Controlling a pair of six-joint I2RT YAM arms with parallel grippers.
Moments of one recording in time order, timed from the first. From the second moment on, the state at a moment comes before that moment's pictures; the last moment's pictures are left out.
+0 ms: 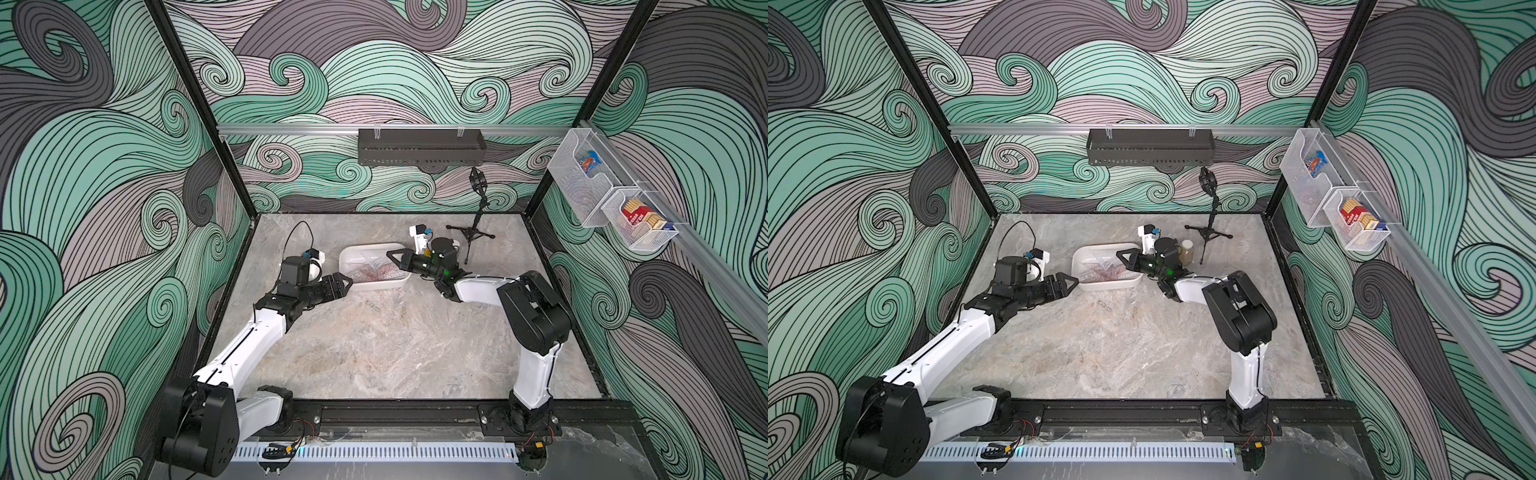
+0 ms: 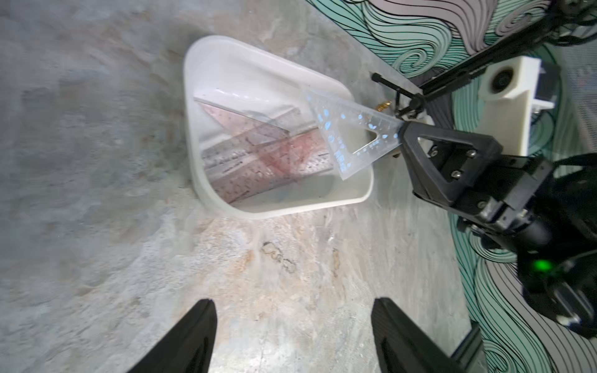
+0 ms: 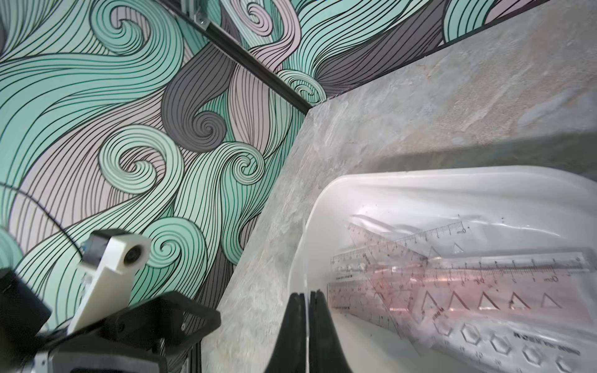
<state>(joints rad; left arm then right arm) -0.20 1.16 0.72 -0.27 0.37 -0.50 0.52 1.96 1.08 0.63 -0.43 0.82</state>
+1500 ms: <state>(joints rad) -0.20 1.19 0.72 -0.32 0.27 -0.48 0.68 2.16 1.31 0.44 -0.21 0.77</state>
